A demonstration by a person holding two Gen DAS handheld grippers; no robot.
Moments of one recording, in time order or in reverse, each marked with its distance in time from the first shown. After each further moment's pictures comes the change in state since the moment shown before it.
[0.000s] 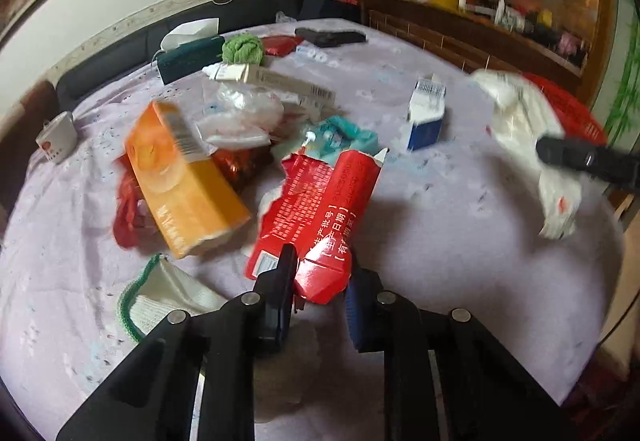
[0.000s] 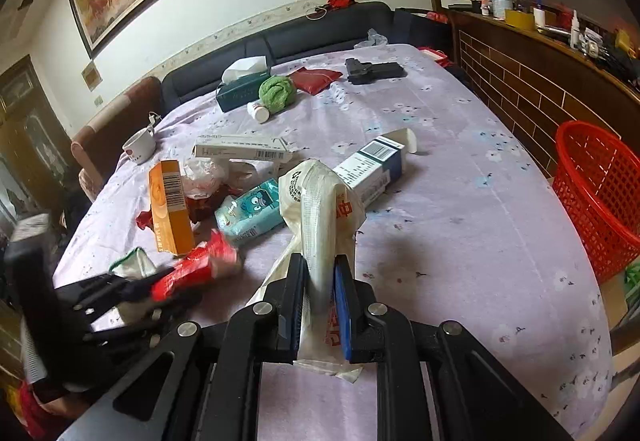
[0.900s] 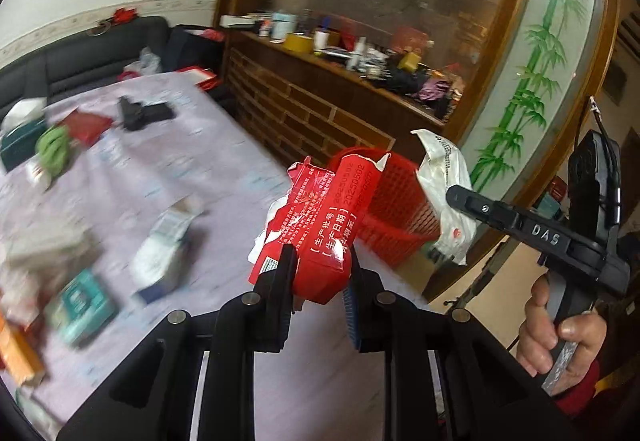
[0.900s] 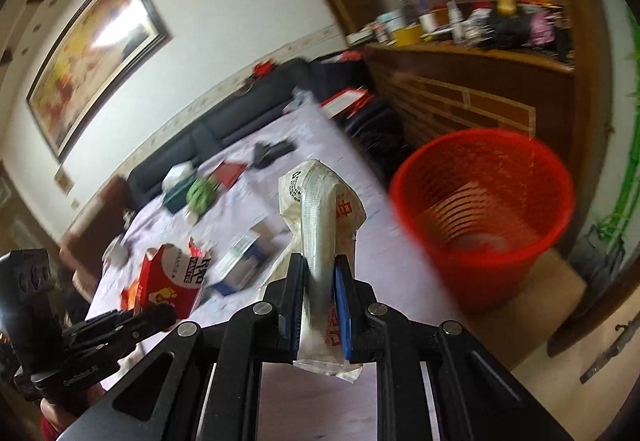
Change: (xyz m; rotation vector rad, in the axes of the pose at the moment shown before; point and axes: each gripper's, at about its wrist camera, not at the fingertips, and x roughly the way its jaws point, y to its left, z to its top) left arm -0.009 -0.179 0.127 0.082 -0.076 -0.478; right arm -0.106 -0.156 0.016 0.284 -0.219 -0.071
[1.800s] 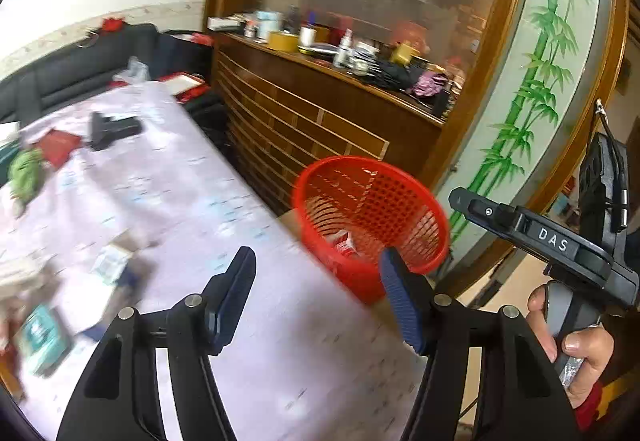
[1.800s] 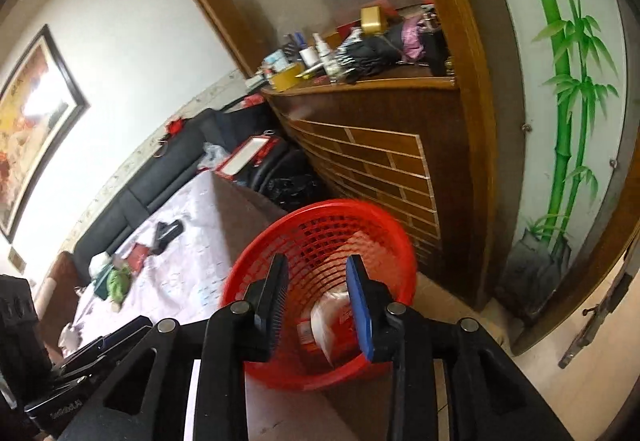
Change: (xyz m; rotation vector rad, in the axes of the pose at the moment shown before) left arm 0.040 -0.036 0.009 0.022 -0.006 0.058; right arm -0.015 -0.136 0.062 0.188 -0.101 -0.189
